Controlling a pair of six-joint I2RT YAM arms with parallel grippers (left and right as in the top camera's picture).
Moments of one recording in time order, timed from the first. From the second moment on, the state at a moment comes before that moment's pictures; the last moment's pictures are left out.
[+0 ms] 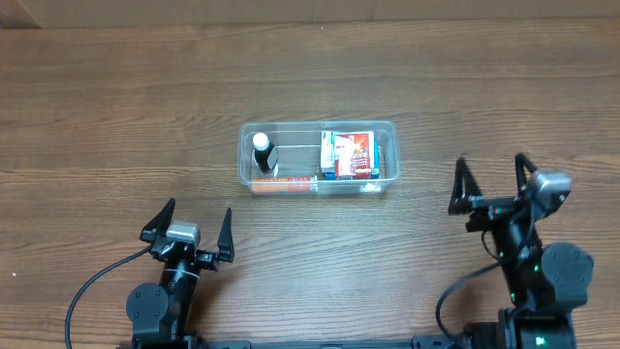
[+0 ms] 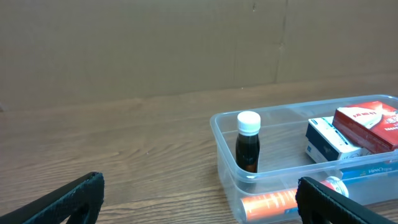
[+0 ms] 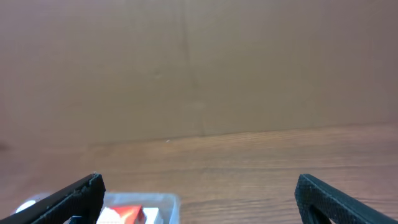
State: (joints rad) left arm 0.06 0.01 0.01 -0.06 0.23 0.03; right arm -0.03 0.38 0.41 -0.01 -0.19 0.16
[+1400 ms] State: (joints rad) left arm 0.06 0.01 0.01 -0.06 0.23 0.03; right arm -0.03 0.01 0.02 -0.01 -0.28 0.10
